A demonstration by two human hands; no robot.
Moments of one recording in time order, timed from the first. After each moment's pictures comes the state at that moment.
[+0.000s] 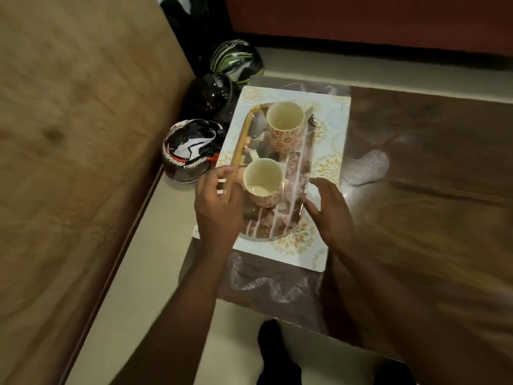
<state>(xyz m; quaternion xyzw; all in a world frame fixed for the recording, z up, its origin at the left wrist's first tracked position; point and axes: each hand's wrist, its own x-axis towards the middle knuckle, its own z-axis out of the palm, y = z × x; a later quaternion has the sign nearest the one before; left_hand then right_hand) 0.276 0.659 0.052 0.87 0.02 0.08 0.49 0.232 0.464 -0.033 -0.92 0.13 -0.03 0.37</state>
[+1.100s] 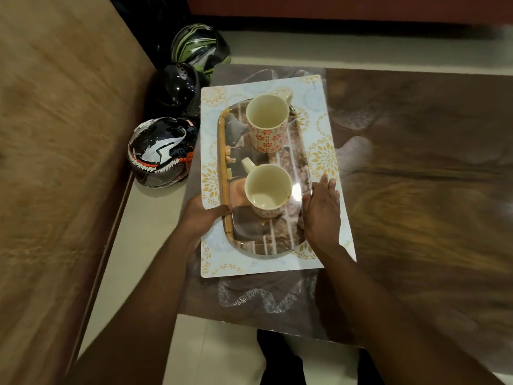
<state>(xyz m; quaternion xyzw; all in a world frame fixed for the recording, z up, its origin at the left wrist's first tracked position) 0.345 0.694 -0.035 0.80 0.13 -0.30 0.51 0.247 0.478 -0.076 -0.92 0.29 -0.01 0.27</state>
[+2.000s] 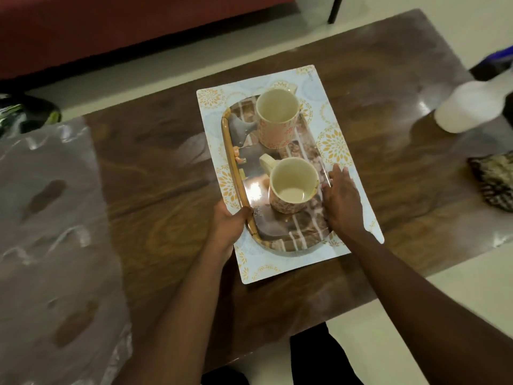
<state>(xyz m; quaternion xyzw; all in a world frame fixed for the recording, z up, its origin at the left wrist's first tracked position) 0.146 0.286 -0.037 0.76 -0.02 -0.42 0.50 -0.009 0.125 -0.057 -0.82 0.50 -0.07 0.26</state>
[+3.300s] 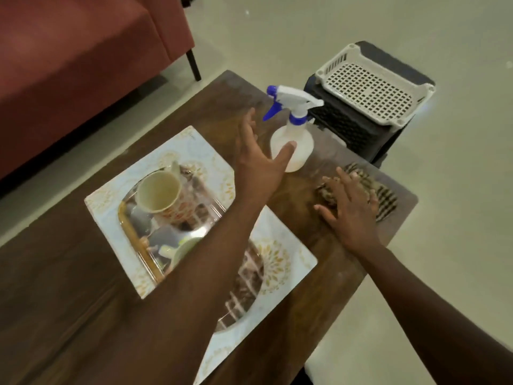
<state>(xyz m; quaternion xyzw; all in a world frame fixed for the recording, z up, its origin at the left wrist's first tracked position) -0.036 -0.081 0.043 0.70 -0.46 -0.31 0.46 -0.230 -0.065 -0.041 -0.76 0.62 -0.10 0.16</state>
